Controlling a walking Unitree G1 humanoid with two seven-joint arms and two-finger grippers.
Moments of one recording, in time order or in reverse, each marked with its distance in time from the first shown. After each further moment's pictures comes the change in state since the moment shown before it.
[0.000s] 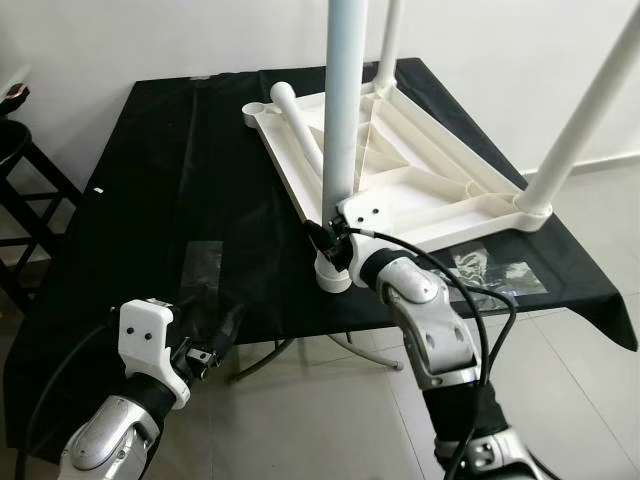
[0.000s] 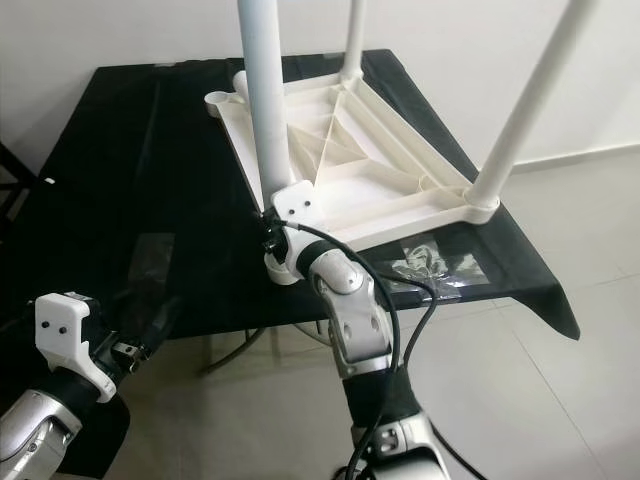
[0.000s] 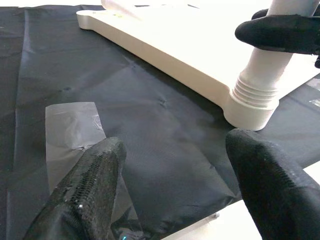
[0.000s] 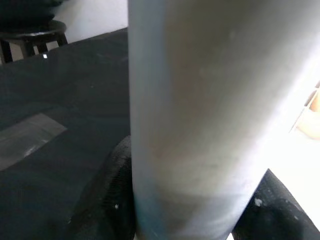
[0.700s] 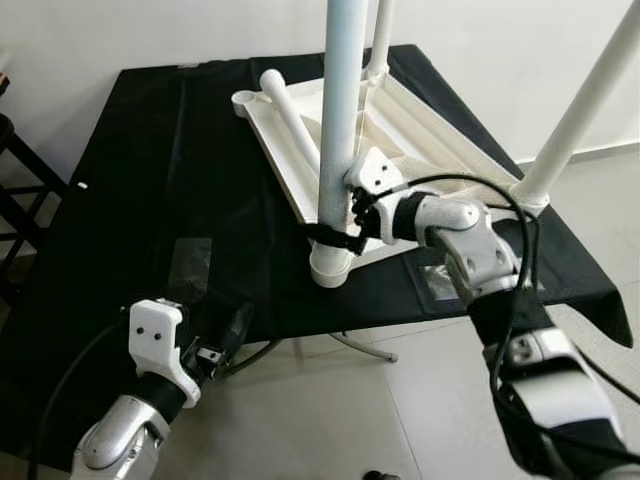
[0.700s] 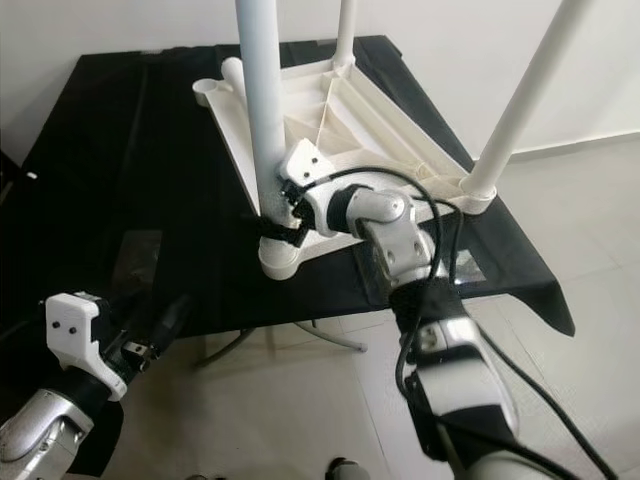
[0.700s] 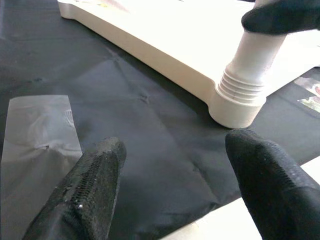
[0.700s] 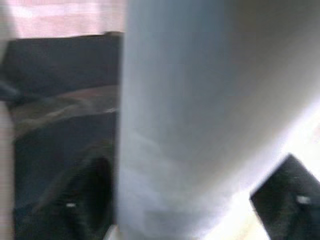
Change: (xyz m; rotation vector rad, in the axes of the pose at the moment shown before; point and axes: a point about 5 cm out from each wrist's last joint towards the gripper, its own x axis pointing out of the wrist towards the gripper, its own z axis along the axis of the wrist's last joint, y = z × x) left arm 0.001 -0.008 -0.003 -0.025 -0.006 -0.018; right arm 0.017 -0.051 0.041 -0.225 -0.082 0.654
